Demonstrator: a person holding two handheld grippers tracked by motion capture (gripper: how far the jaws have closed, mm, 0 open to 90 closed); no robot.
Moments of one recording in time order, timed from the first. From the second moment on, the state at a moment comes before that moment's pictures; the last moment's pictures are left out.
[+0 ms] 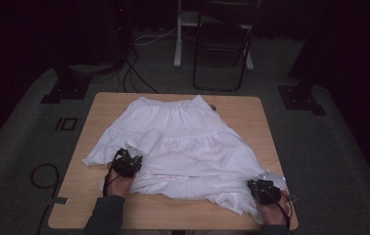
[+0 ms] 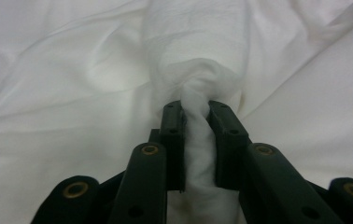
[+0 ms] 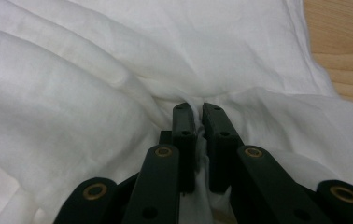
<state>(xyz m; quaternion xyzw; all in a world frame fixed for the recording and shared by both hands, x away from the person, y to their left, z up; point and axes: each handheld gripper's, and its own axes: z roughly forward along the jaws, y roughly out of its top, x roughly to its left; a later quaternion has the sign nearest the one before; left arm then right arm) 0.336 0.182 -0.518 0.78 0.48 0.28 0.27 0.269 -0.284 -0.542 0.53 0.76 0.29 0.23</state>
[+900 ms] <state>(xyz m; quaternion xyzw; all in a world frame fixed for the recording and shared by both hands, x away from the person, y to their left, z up) 0.245 0.285 -0.524 0.74 0.56 0.30 0.23 0.266 -0.297 -0.539 0.55 0.75 0.28 0.22</state>
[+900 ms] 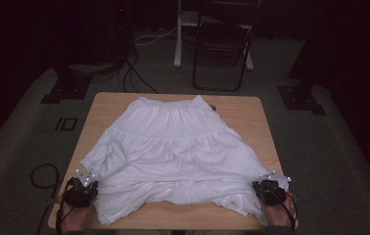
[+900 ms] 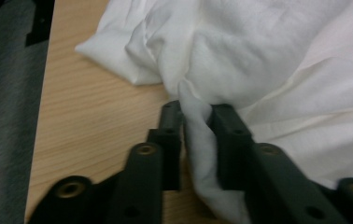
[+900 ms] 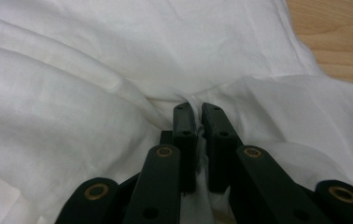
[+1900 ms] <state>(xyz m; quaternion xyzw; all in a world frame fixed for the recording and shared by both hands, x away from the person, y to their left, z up) 0.305 0.258 -0.531 0.74 0.56 0.34 0.16 0.264 -0.297 -0.540 0.55 0.75 0.28 0.23</state>
